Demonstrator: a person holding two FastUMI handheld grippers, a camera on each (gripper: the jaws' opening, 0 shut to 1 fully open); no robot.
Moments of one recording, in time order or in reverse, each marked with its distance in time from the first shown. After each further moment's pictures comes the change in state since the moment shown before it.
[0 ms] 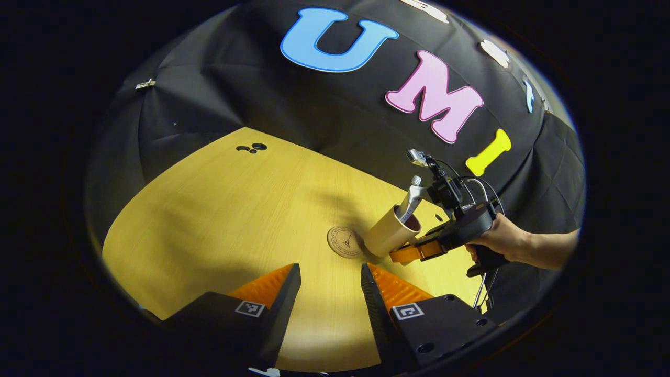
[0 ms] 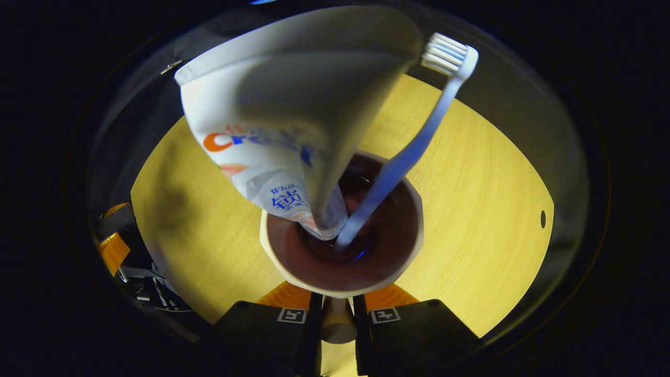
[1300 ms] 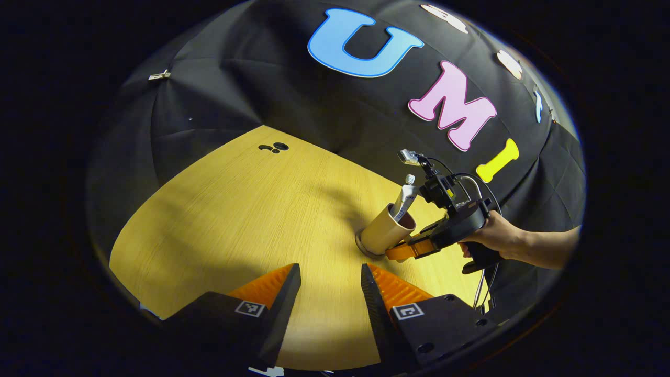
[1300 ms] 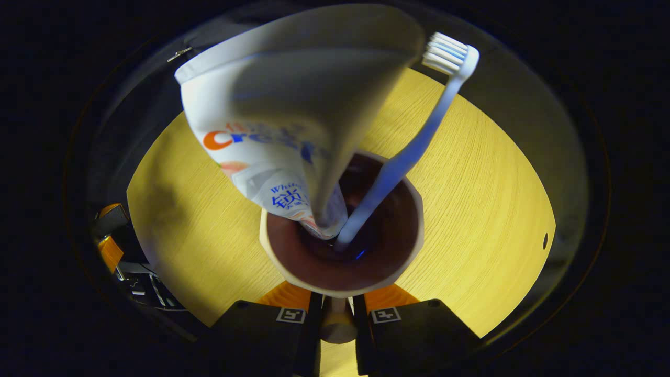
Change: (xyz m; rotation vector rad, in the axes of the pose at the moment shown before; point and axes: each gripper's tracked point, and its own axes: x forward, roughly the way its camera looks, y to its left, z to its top) left arm -0.013 0.053 0.008 -0.034 0.005 0.015; right arm 0.021 0.044 0.035 -0.044 0.051 0.000
